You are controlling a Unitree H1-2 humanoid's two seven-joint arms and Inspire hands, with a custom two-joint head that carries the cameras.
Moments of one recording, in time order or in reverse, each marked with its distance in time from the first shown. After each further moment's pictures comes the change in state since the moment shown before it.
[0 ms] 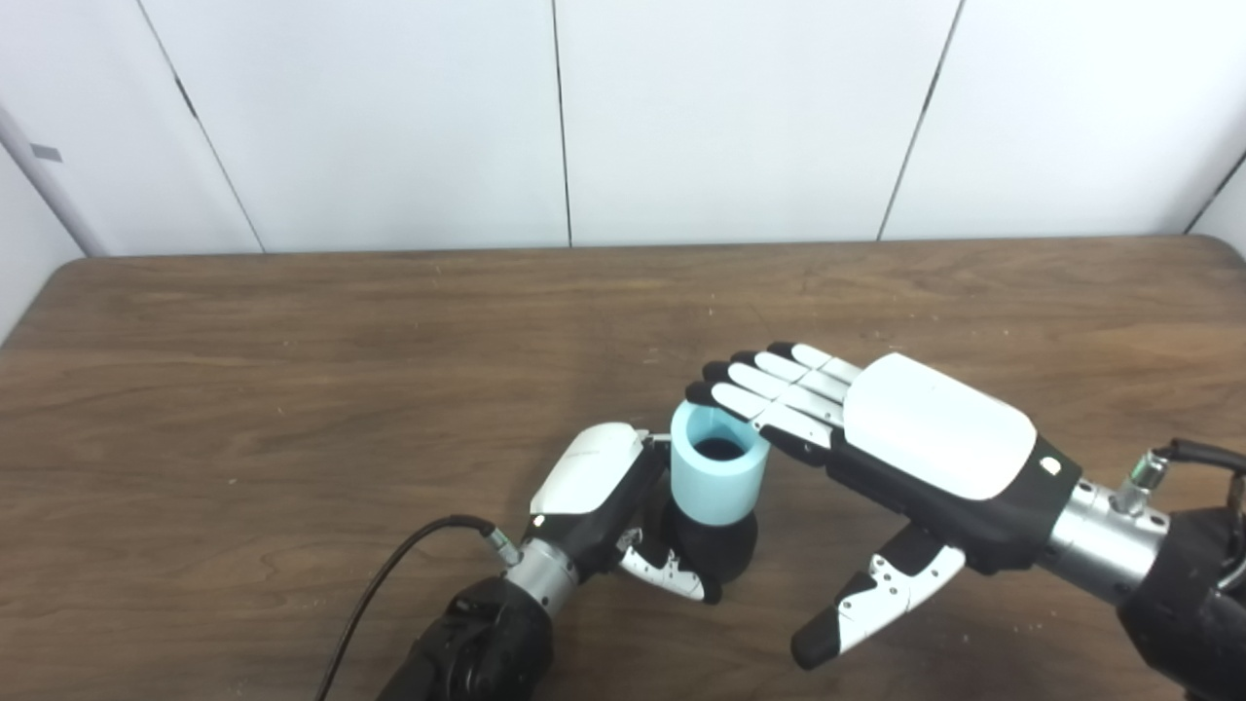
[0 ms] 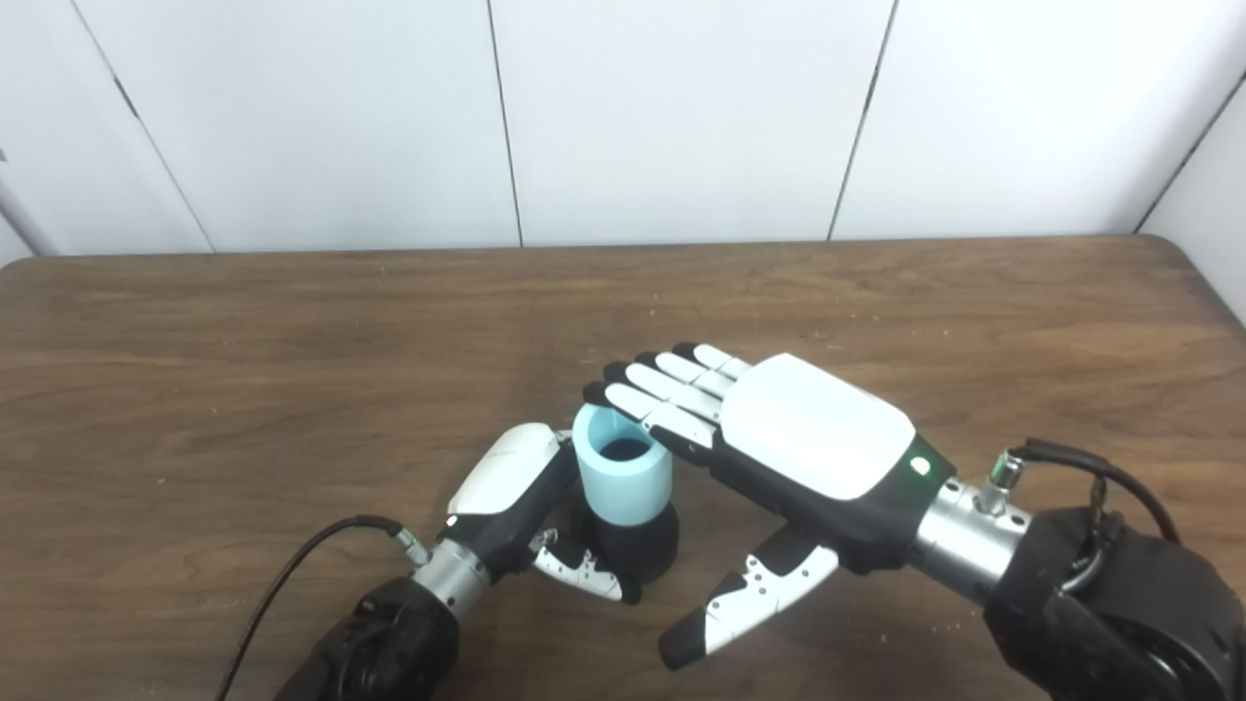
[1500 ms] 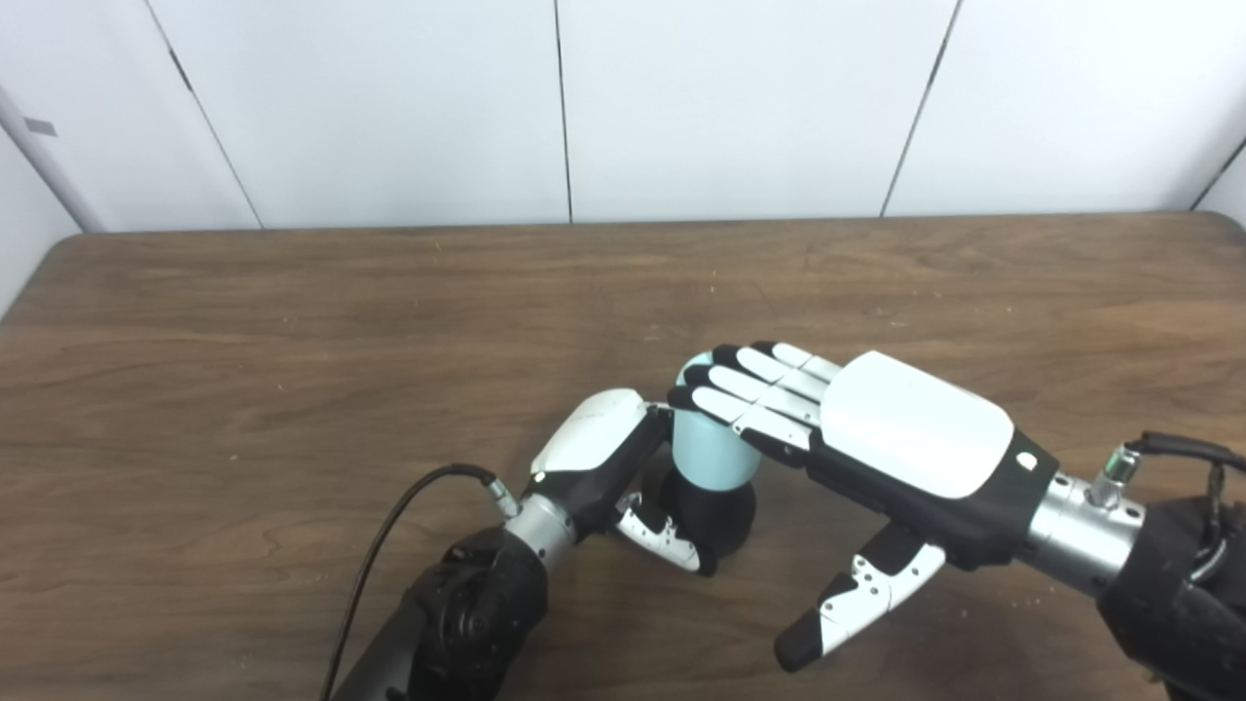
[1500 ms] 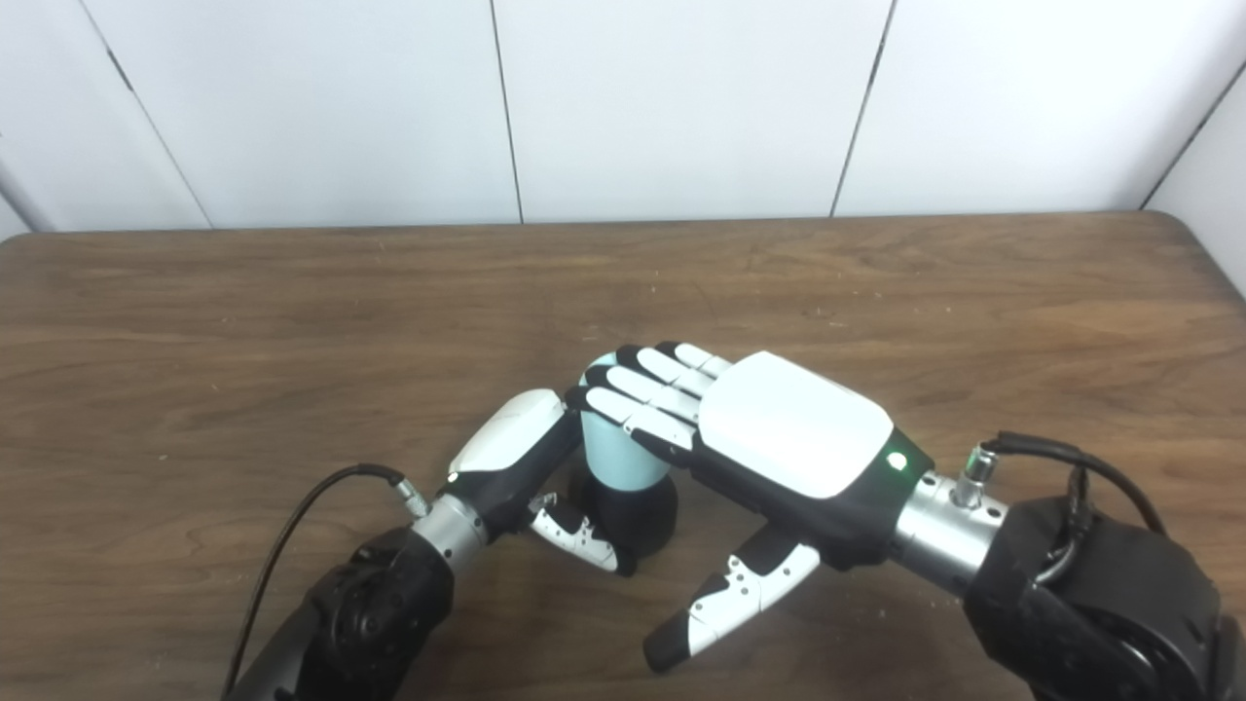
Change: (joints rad) left arm -0.055 0.019 -0.005 -0.036 -0.041 0.101 -0.119; right arm 0.036 0.043 0.015 -0.004 -0.042 -0.039 0.058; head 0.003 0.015
